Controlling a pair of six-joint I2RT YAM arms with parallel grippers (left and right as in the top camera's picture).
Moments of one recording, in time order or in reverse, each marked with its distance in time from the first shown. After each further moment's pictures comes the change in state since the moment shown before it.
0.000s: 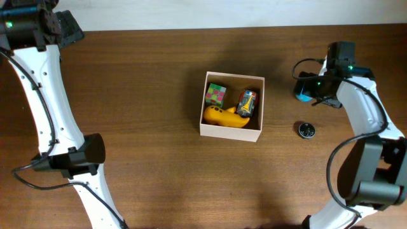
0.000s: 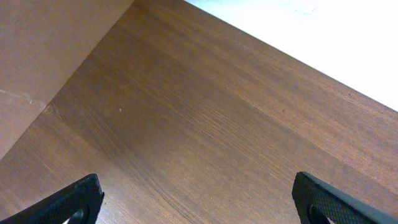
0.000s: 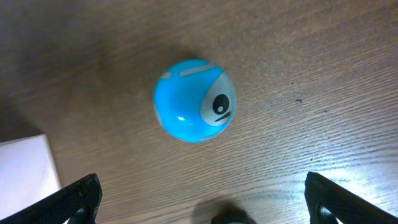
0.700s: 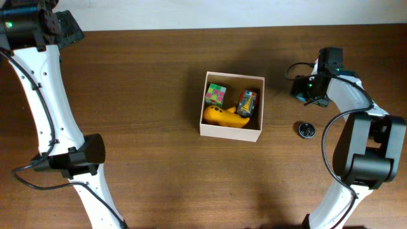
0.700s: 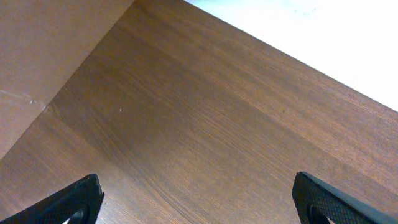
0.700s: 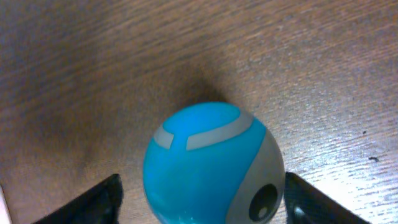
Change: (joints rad) left arm 0.000 0.000 0.000 0.000 0.000 0.000; right arm -0.005 0.172 0.000 0.179 -0.052 -0.004
